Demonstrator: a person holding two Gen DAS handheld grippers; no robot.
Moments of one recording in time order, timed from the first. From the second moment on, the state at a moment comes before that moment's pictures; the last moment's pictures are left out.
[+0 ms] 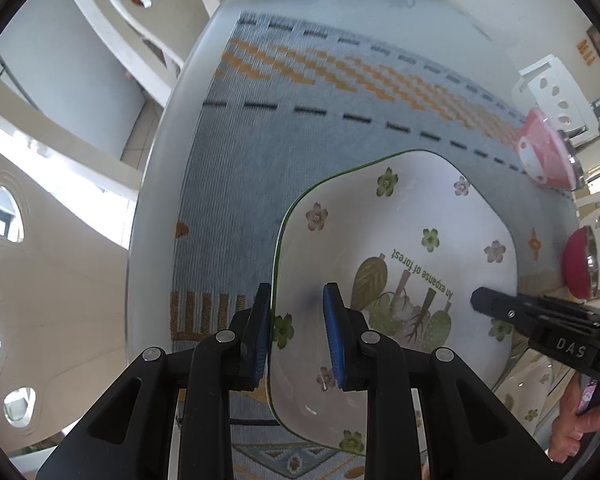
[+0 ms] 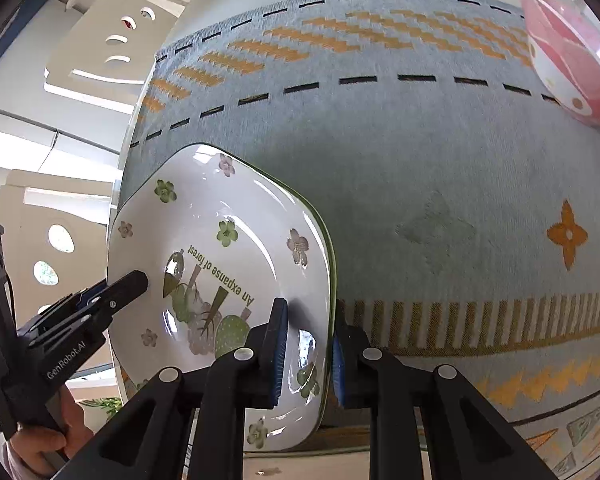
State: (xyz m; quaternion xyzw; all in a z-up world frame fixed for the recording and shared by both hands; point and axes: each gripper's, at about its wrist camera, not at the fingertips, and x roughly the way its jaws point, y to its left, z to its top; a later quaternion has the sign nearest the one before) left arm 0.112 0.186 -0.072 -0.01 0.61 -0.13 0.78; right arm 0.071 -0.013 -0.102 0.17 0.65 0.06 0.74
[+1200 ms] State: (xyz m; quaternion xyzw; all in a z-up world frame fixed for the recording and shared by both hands) left arm 0.020 0.127 -0.011 0.00 0.56 -0.17 0.81; right arm -0.028 -0.071 -0.047 0.22 0.60 0.04 0.77
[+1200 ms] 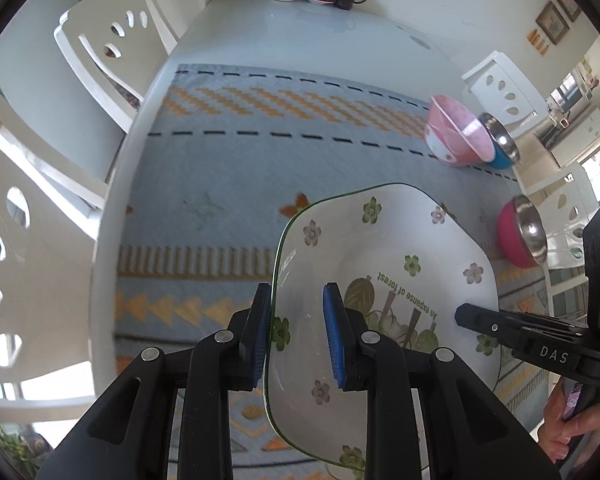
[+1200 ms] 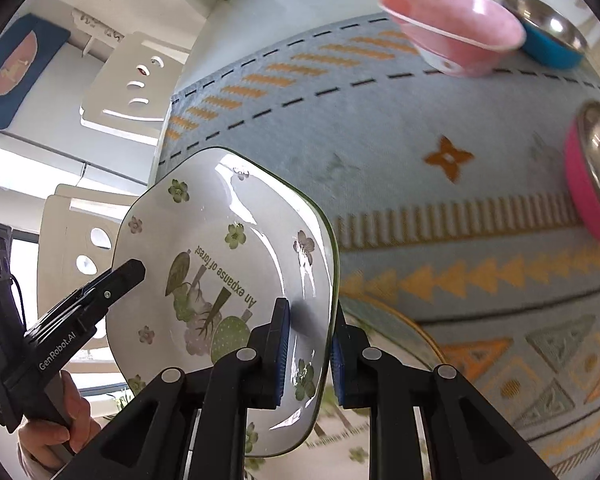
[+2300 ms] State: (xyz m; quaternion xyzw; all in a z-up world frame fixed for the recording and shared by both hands) left arm -0.066 0.105 -0.041 -0.02 0.59 -0.16 0.79; right arm -0.112 -0.100 -0.068 0.21 0.63 0.04 0.75
